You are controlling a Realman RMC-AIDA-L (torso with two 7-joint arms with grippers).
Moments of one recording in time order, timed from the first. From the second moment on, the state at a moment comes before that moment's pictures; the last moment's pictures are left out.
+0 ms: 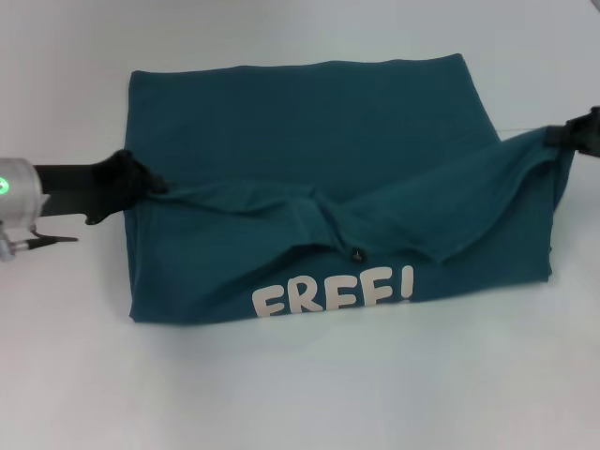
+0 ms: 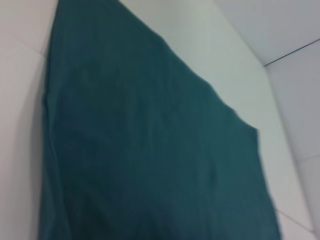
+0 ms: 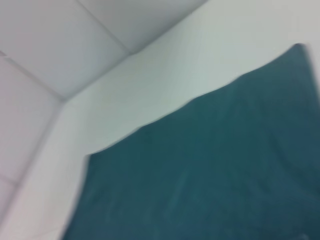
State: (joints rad) left arm -0.81 -2.02 0.54 0.63 2.32 1.18 -2.65; right arm 0.66 1.89 -0.43 -0.74 -2.26 -1.32 2.41
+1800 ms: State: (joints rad) left arm -0.92 -2.06 0.73 0.57 2.30 0.79 -2.69; right arm 0.86 1.92 -0.78 -0.50 -2.25 -0.66 2.36
